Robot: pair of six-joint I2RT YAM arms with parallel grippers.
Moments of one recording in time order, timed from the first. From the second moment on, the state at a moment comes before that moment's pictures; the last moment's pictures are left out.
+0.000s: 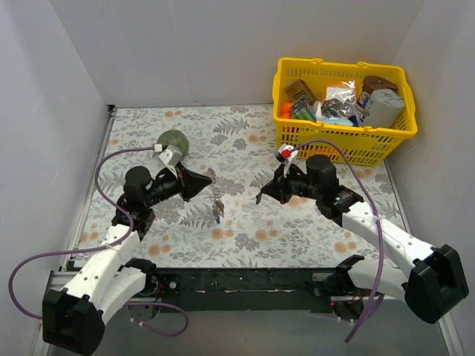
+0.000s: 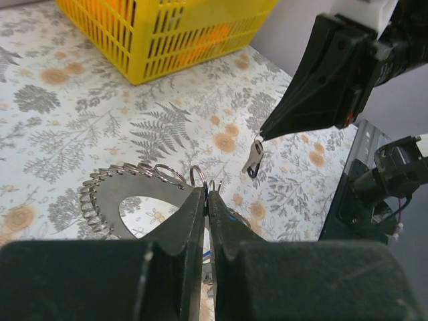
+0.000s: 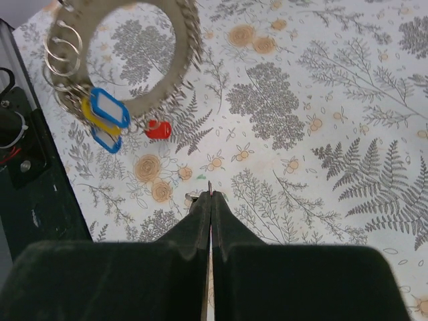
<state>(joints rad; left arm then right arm) -0.25 0.84 0.55 0.25 0.74 -0.32 0.60 1.10 0.70 -0.01 -0.48 0.10</state>
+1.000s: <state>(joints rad) -0.66 1.11 0.56 0.30 0.36 -0.25 0.58 1.07 0.68 -0.02 -0.72 -0.02</state>
